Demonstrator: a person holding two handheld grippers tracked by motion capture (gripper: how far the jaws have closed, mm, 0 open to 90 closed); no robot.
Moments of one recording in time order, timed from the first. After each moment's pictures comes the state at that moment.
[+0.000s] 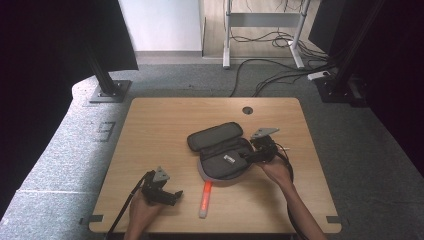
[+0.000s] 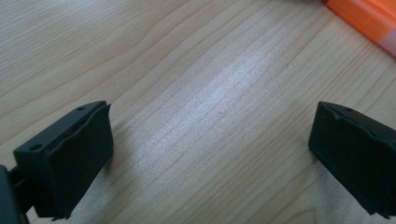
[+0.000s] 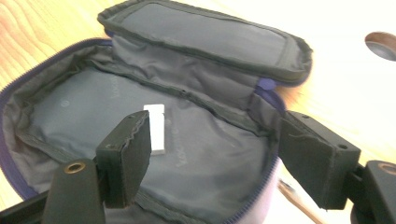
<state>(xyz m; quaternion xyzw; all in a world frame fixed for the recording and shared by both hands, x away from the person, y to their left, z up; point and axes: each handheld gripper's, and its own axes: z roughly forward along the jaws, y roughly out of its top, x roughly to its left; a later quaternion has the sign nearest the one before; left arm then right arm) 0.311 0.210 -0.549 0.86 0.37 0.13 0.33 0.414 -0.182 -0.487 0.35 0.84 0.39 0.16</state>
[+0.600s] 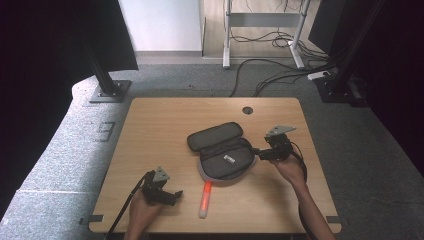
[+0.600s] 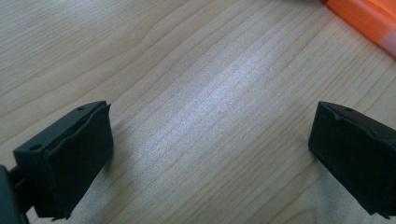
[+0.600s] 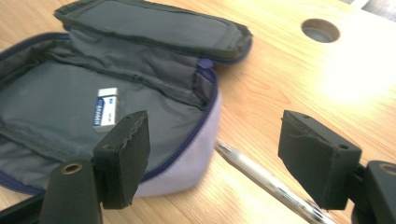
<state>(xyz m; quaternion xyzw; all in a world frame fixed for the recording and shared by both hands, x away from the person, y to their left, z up) 0.311 0.210 -0.549 0.86 0.37 0.13 0.33 0.414 -0.227 -0.482 0.38 0.82 0.38 0.18</state>
